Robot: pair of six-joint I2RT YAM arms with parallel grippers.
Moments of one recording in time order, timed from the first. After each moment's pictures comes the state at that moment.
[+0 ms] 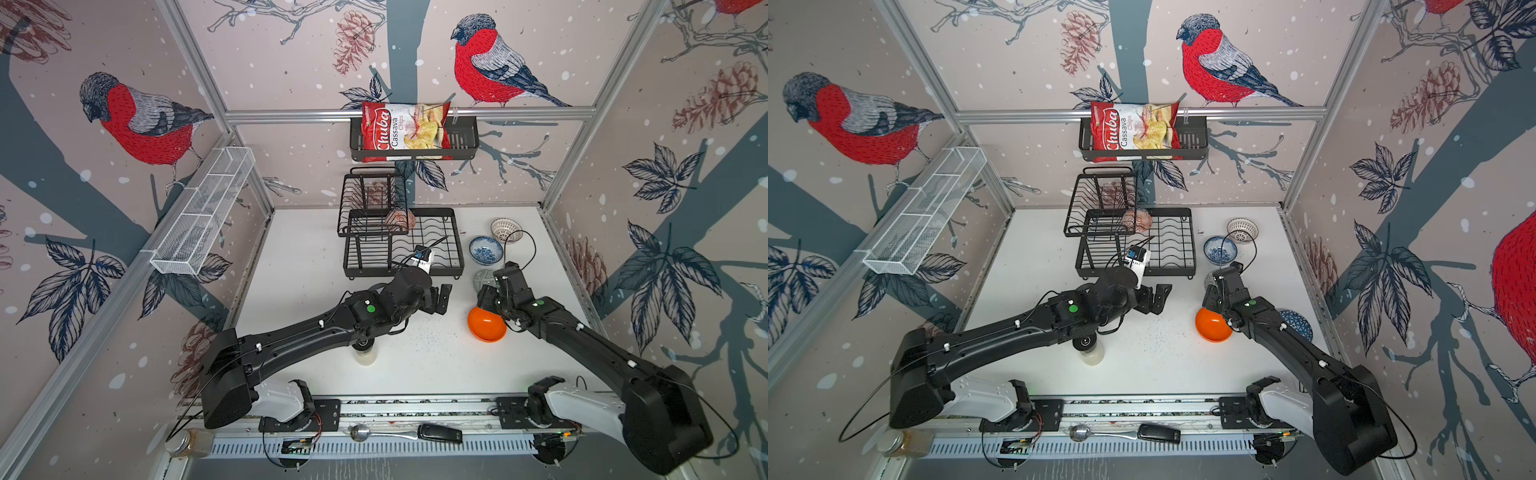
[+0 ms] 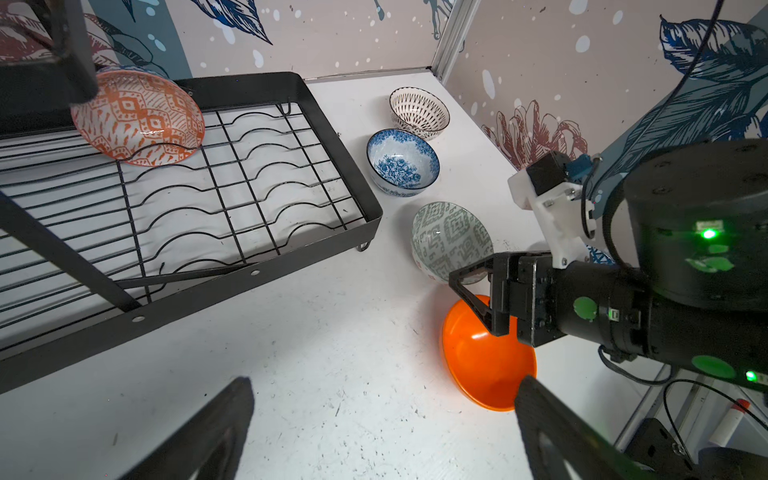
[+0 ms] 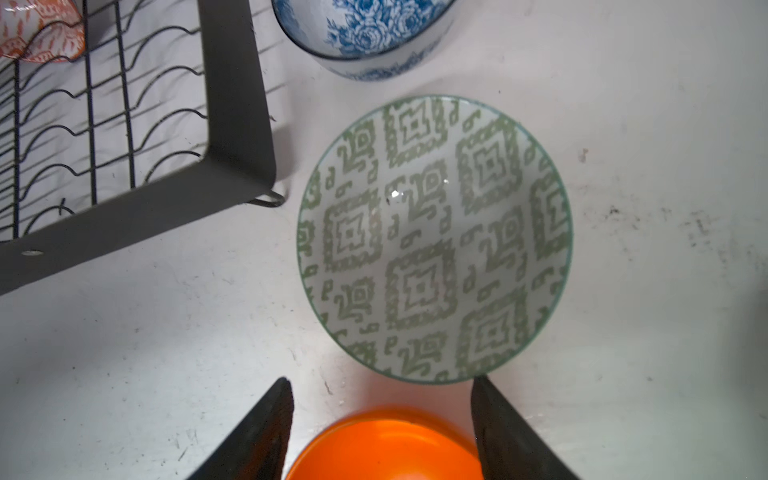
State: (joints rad) left arm -1.06 1.37 1.10 -0.26 -0.29 -0.47; right arm 0.43 1.15 0.64 -0.41 0.17 0.60
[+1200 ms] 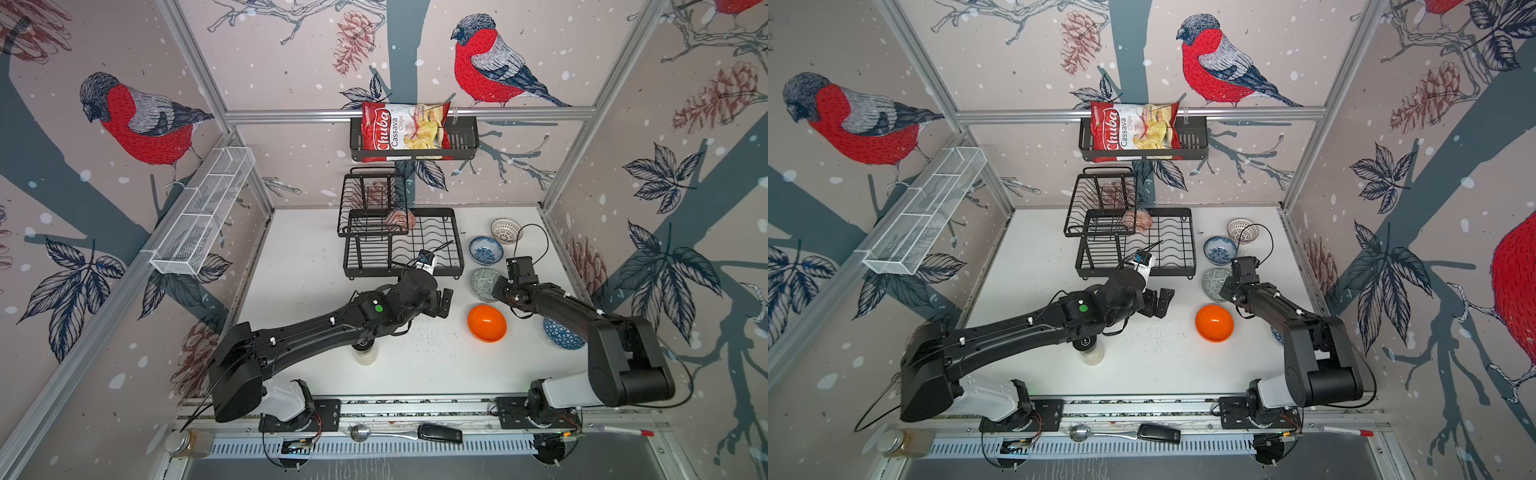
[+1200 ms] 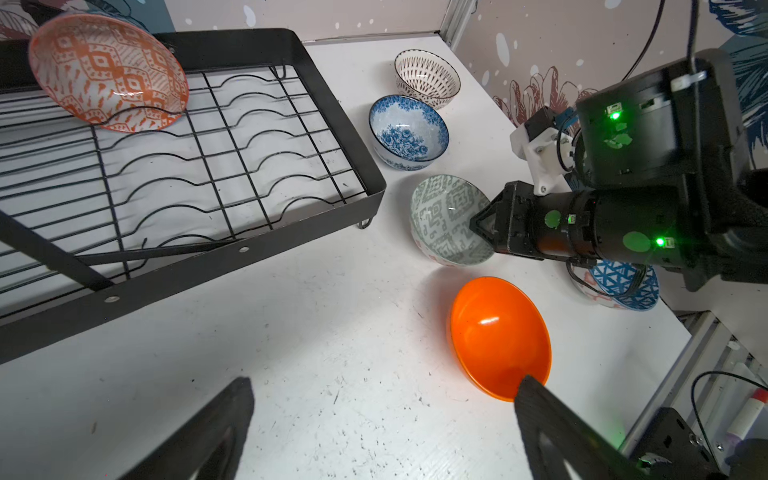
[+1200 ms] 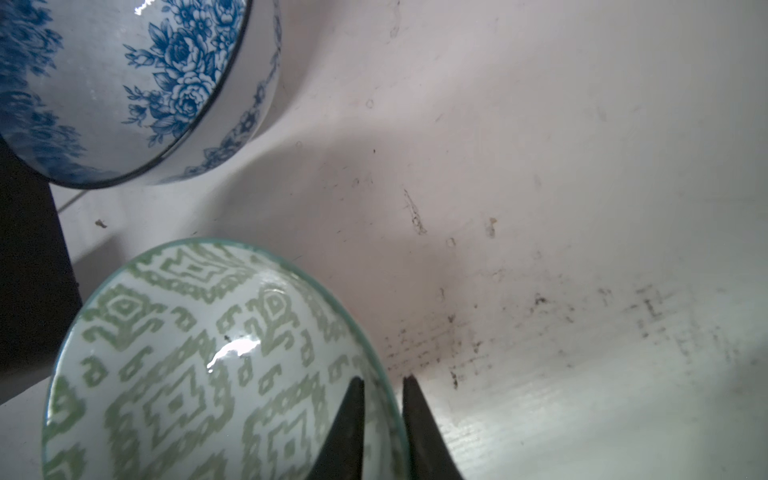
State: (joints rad) left arm -1.06 1.44 1.09 -0.26 -0.26 -0.50; right arm 0.17 1.43 0.68 -0.26 0.10 0.55
